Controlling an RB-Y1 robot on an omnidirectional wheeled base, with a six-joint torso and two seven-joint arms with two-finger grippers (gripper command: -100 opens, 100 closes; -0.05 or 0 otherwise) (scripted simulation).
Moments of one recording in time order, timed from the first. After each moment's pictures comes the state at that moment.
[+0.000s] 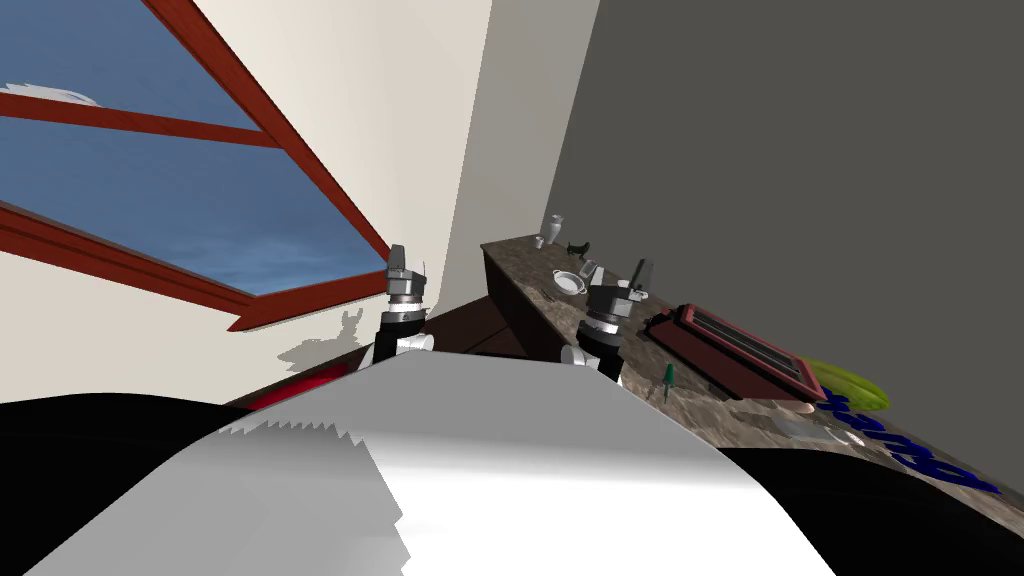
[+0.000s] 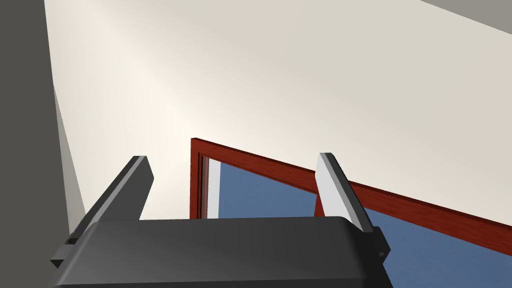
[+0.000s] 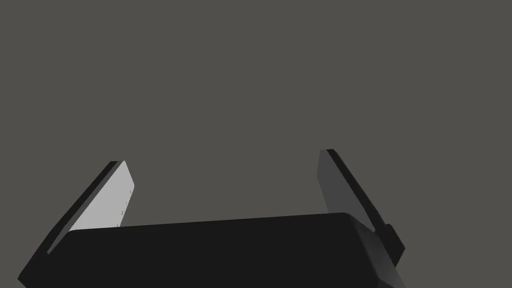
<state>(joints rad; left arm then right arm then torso) 0.52 0.04 0.06 -2.24 0.02 -0.46 -0.12 0.52 0.03 0.07 -2.34 -0.04 -0.54 0.01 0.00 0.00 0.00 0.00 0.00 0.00</state>
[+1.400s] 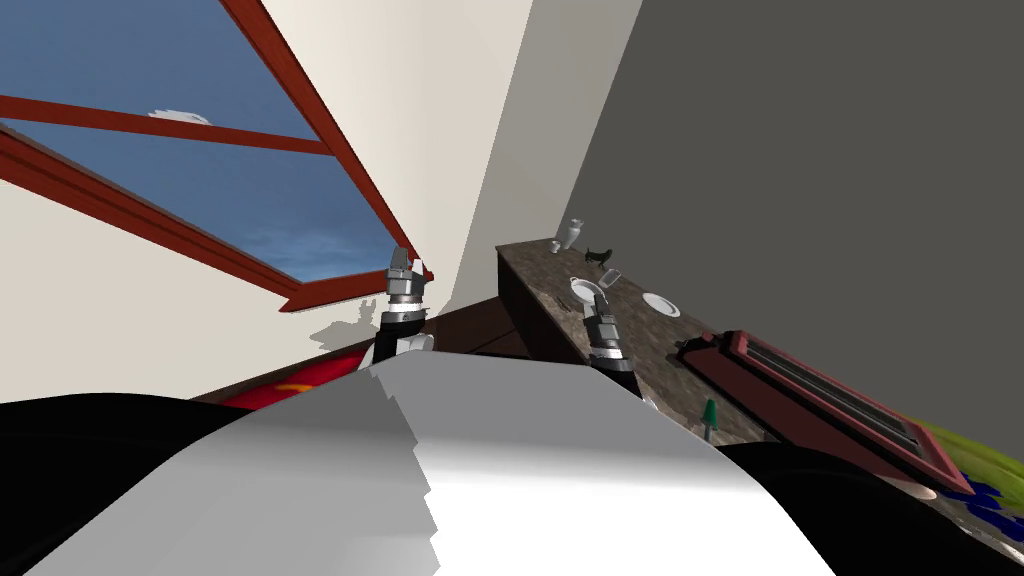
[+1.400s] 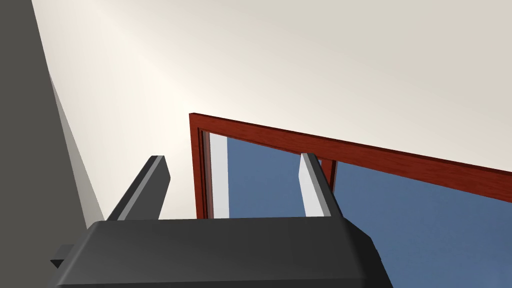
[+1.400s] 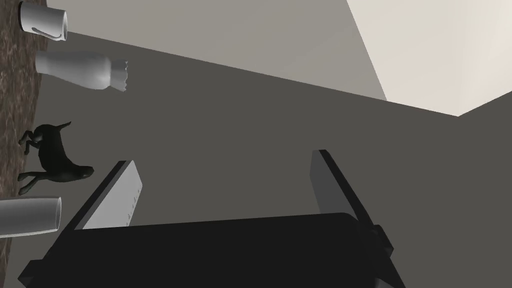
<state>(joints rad) 0.52 0.04 0.06 -2.24 0.02 -0.46 -0.12 0.80 -0.30 0.00 -2.29 -0.02 -0.43 0.06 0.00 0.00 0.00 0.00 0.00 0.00</state>
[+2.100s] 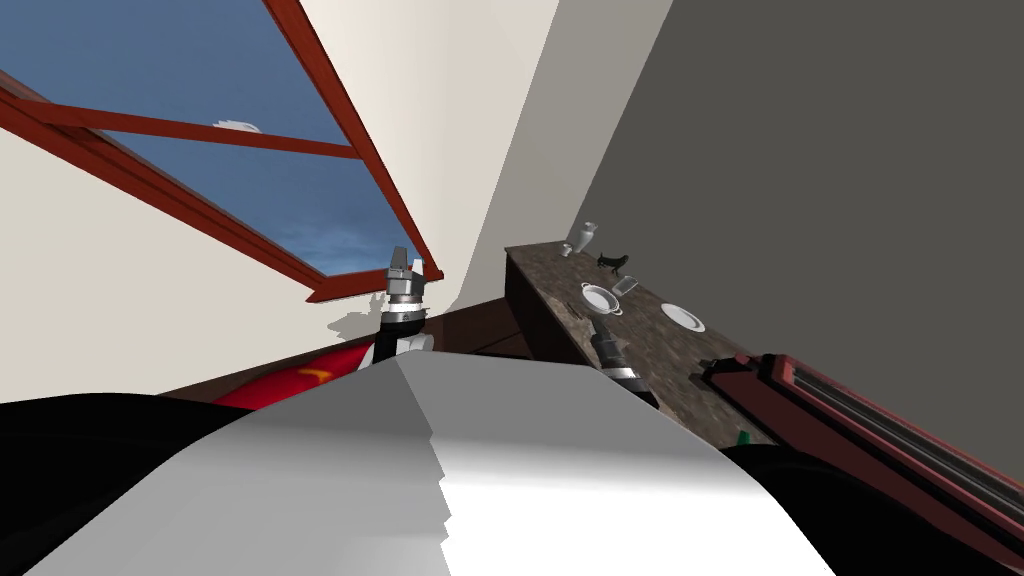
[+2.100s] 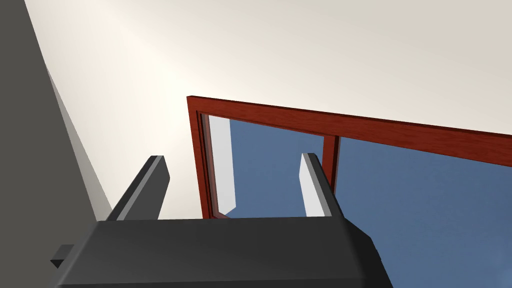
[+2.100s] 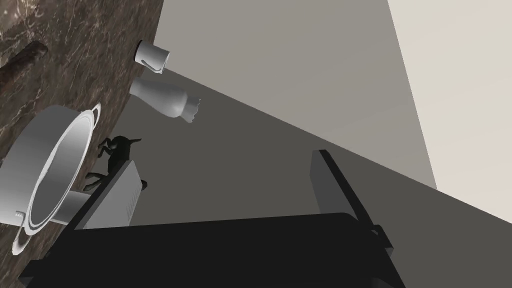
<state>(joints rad) 0.52 0.04 0.06 -2.24 0.02 -0.46 -0.12 0.98 -0.46 -0.06 -2.27 -0.02 -0.35 0.09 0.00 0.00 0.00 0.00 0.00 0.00</state>
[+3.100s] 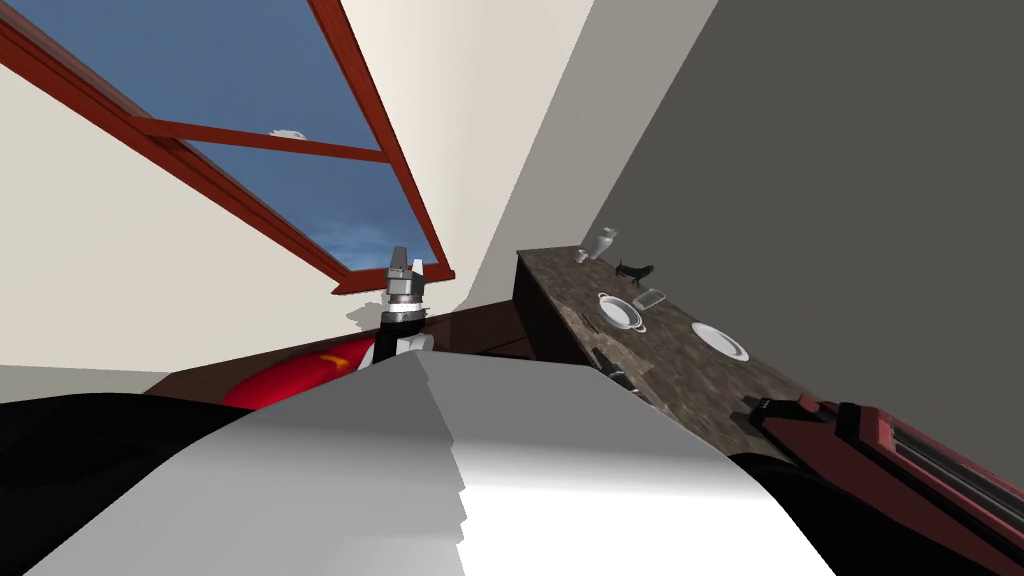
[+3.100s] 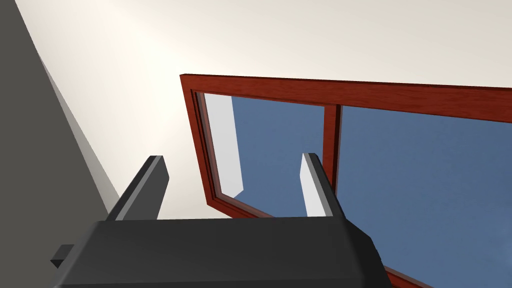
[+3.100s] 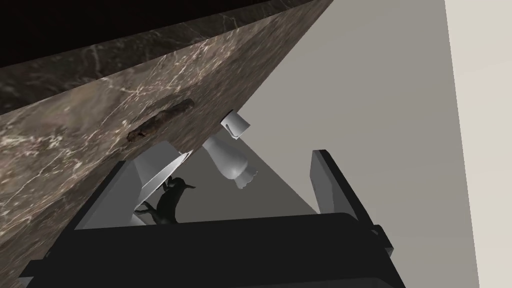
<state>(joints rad) 0.52 0.04 0.06 -2.24 0.02 -0.46 -0.12 1.27 -0.66 -0.13 -2.23 0.00 -0.25 0.15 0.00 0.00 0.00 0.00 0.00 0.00</state>
